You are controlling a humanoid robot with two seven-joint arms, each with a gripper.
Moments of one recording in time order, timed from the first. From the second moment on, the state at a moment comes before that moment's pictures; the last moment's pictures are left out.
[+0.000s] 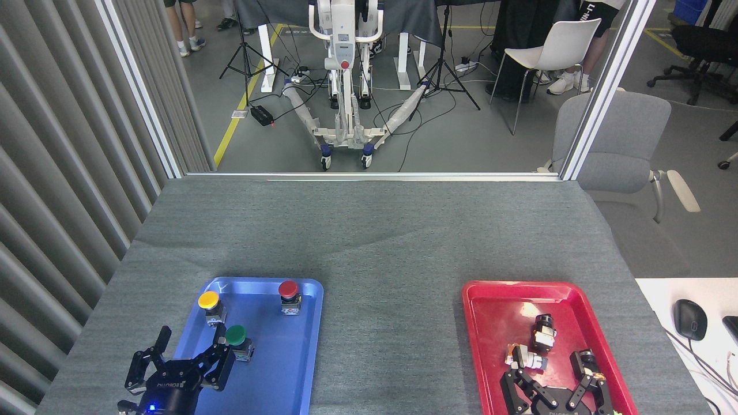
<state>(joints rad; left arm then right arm) 0.08 0.07 0.11 -1.55 -1.37 -0.10 0.12 0.22 0.12 -0.17 -1.64 1.55 -0.12 -0.15</state>
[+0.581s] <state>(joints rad) 0.10 0.06 0.11 -1.62 -1.36 -0.10 0.12 0.24 0.13 -0.15 -1.64 1.55 -0.13 -0.14</state>
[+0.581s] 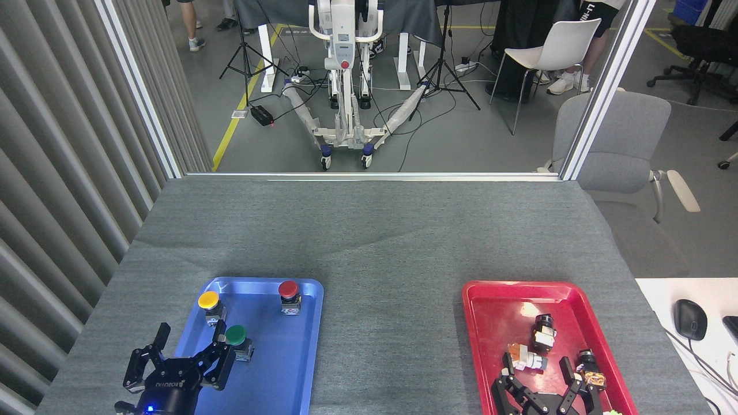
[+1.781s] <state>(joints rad) 0.14 0.06 0.10 -1.62 -1.37 -0.11 0.13 0.24 0.14 -0.14 -1.68 1.55 -0.18 -0.14</state>
